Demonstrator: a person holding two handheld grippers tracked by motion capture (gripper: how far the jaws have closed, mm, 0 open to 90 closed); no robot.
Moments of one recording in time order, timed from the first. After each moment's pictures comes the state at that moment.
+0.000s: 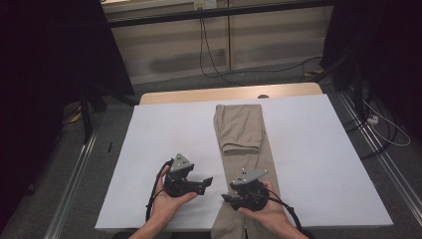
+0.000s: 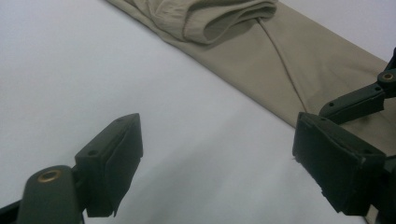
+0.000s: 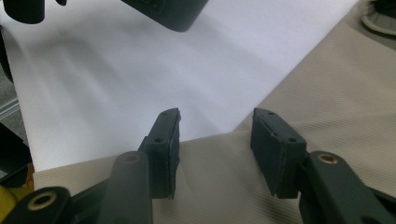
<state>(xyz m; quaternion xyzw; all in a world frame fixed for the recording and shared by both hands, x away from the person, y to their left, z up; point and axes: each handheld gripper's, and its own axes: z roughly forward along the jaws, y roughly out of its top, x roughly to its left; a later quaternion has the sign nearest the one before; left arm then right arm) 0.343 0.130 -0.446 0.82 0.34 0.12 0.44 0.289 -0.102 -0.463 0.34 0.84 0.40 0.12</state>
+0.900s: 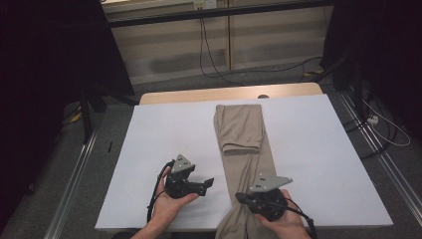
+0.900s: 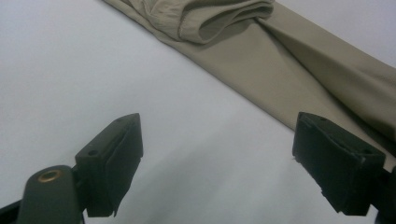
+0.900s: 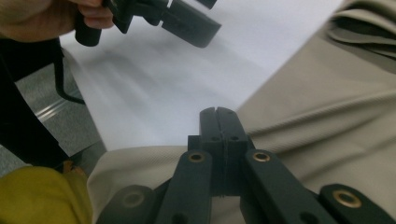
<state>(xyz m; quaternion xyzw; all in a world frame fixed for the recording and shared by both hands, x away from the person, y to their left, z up) 0.341 0.128 -0.447 0.82 0.34 0.12 0.44 0.249 -0.139 -0.433 0.35 0.82 0.44 0.12</state>
